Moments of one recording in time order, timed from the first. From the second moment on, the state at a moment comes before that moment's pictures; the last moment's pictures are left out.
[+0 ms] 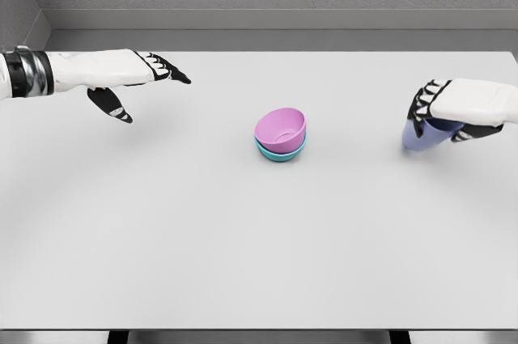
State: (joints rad) left arm -0.95 0.77 -0.89 -1.22 -0.21 -0.61 -0.54; right arm -0.63 -0.99 0.55 -1.48 0.37 -0.61 0.61
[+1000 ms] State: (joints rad) left arm -0.95 0.77 -0.90 -1.22 -0.21 -0.61 -0.54; right arm -0.77 -0.86 0.53 -1.55 0.32 -0.61 0.61
